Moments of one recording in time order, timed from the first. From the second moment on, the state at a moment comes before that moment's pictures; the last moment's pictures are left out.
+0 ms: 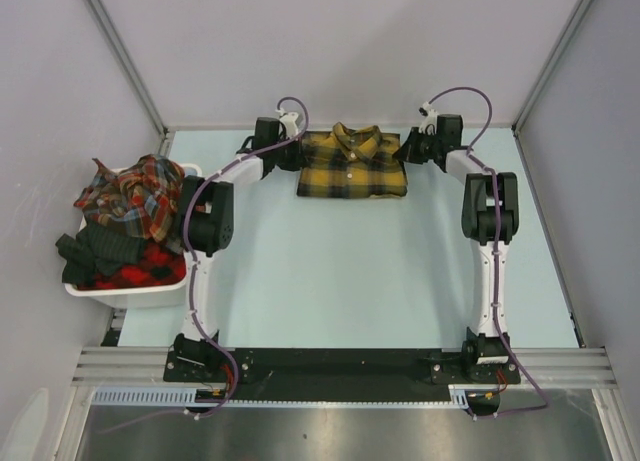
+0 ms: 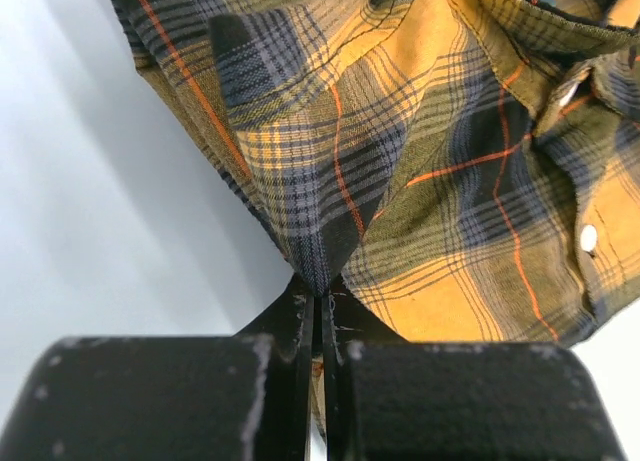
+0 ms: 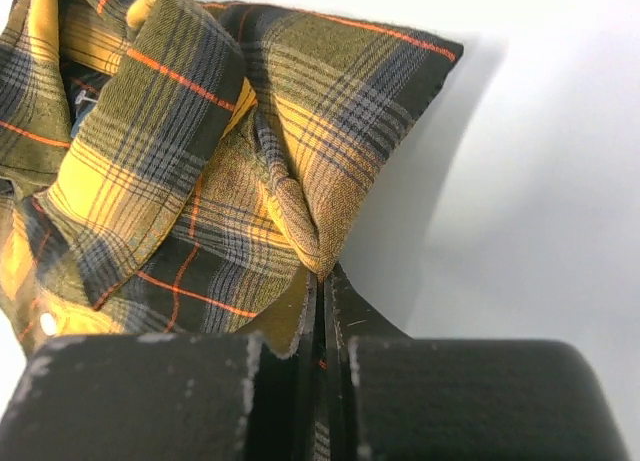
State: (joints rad) left arm -0.25 2.31 1.77 -0.09 0.40 -0.12; right arm 0.04 2.45 1.91 -0.05 -0.60 0.24
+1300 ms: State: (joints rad) left arm -0.21 1.58 1.53 -0.72 0.41 0.12; right arm -0.01 1.47 1.28 -0.57 -0.65 -0.13
